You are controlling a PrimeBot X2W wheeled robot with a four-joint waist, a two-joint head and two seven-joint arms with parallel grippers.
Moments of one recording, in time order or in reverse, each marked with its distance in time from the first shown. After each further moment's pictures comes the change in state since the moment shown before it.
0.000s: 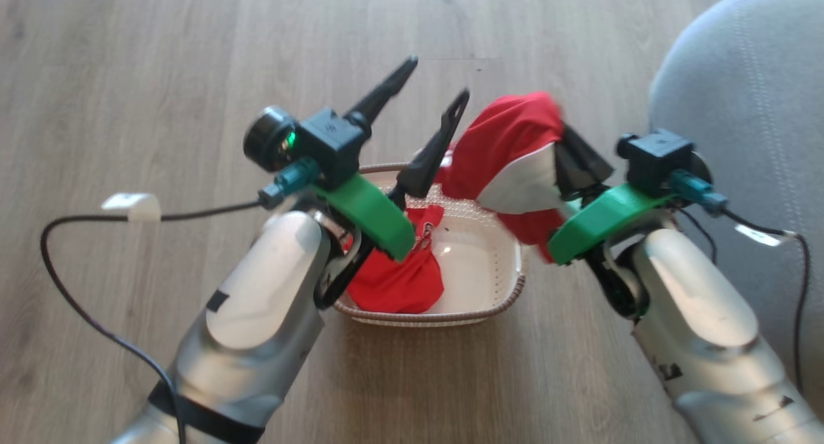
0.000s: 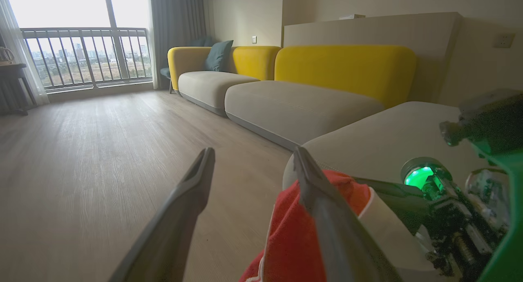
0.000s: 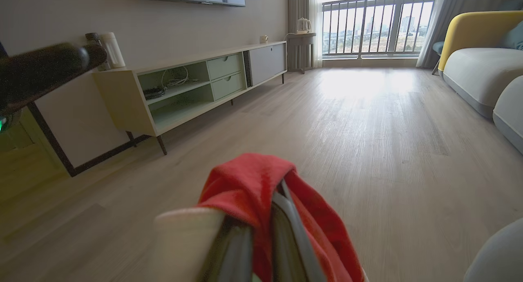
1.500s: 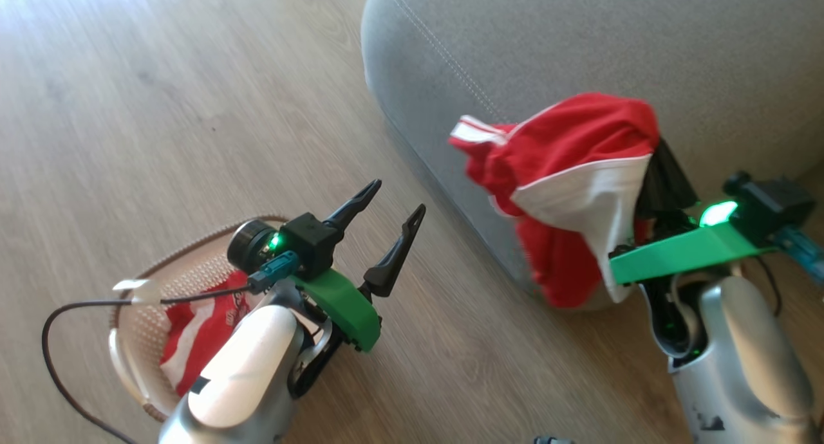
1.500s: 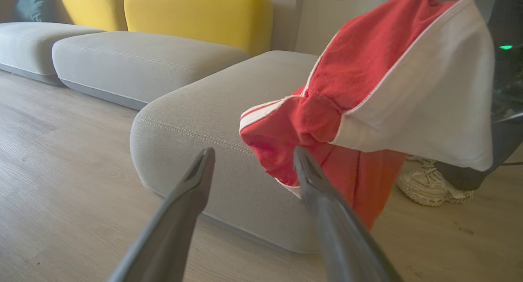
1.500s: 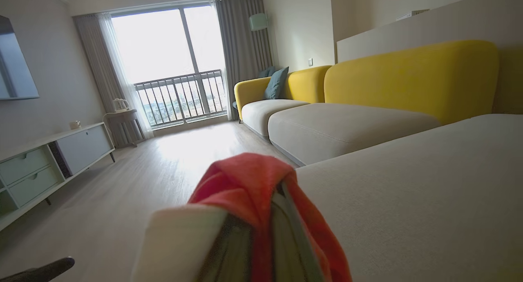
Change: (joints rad) left arm 0.229 0.087 -0.019 0.013 -0.008 0.000 0.000; right arm 0.244 0.049 -0.289 -0.297 -0.009 0.000 0.000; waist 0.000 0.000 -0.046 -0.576
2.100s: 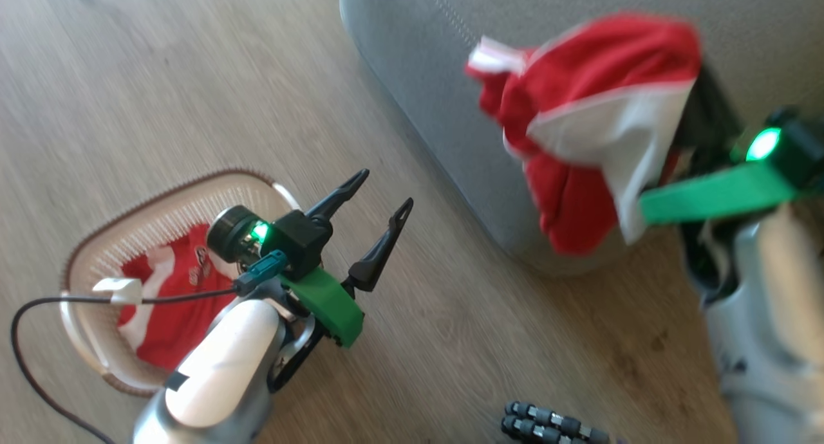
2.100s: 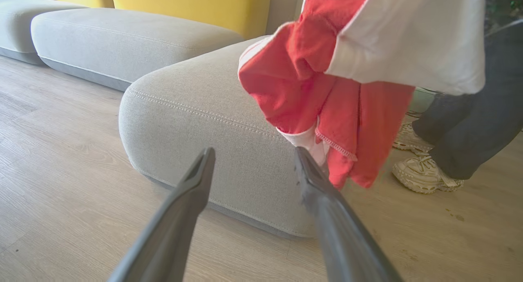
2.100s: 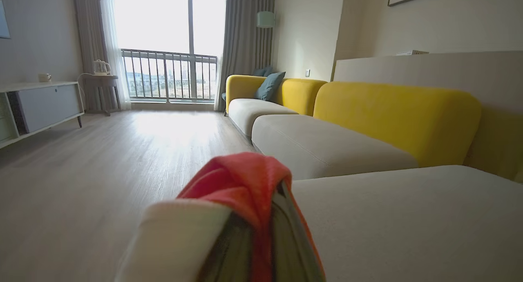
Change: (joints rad) left arm -0.014 0.060 -0.021 -0.058 0.032 0.000 0.000; right arm -0.098 -0.022 -0.046 -0.033 -0.110 0.000 0.000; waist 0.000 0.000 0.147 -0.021
